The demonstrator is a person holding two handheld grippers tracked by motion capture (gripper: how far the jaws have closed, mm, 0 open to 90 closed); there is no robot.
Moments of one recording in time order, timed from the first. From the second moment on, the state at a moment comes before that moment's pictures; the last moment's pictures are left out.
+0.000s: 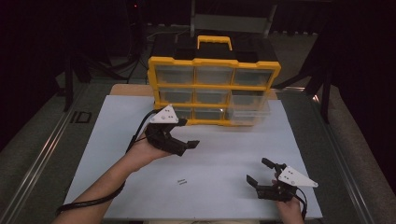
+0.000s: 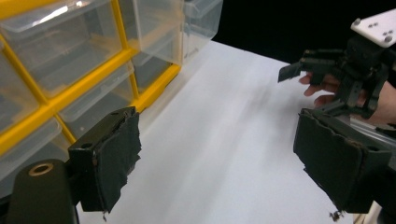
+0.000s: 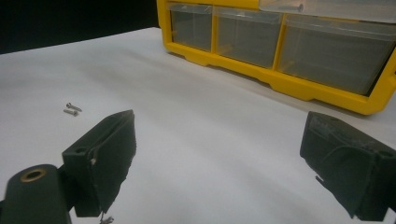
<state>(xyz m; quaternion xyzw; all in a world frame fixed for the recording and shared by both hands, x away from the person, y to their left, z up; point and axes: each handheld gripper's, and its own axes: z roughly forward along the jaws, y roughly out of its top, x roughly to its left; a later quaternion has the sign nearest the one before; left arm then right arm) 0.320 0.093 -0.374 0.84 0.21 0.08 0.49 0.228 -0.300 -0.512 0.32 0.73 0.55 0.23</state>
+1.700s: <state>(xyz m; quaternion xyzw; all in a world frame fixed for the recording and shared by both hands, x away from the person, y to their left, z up) 0.285 0.115 -0.504 0.90 0.19 0.01 0.40 0.228 -0.298 -0.514 0.32 0.74 0.55 0.22</state>
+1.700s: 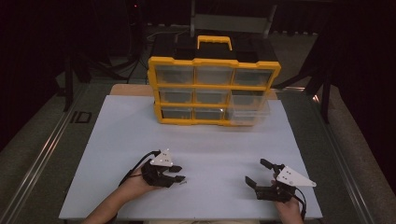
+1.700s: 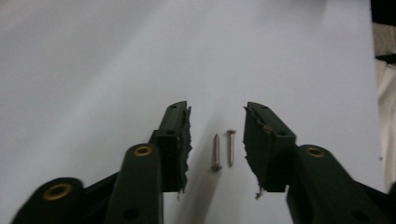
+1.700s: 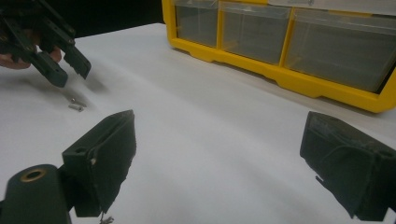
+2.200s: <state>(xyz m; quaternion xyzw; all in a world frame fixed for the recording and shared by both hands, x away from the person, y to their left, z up) 0.290 0.104 -0.519 0.92 0.18 0.01 0.35 0.228 -0.299 -0.514 0.32 0.74 0.55 0.22</state>
